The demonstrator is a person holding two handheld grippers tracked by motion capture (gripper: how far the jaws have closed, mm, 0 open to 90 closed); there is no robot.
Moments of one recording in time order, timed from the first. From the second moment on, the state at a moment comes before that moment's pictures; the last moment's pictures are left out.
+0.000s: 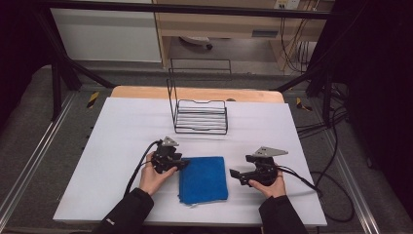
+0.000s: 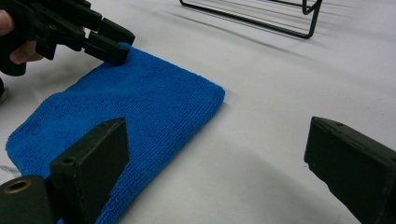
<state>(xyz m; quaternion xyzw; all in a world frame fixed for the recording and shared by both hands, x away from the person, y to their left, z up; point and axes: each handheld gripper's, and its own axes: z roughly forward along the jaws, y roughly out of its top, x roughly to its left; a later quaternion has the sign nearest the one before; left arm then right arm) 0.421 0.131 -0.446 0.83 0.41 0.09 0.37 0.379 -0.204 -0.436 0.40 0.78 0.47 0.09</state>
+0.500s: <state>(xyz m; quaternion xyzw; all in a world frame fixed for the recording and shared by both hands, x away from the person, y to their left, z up) 0.422 0.130 -0.449 0.83 0.41 0.06 0.38 0.397 -0.191 -0.434 0.40 0.79 0.45 0.10</state>
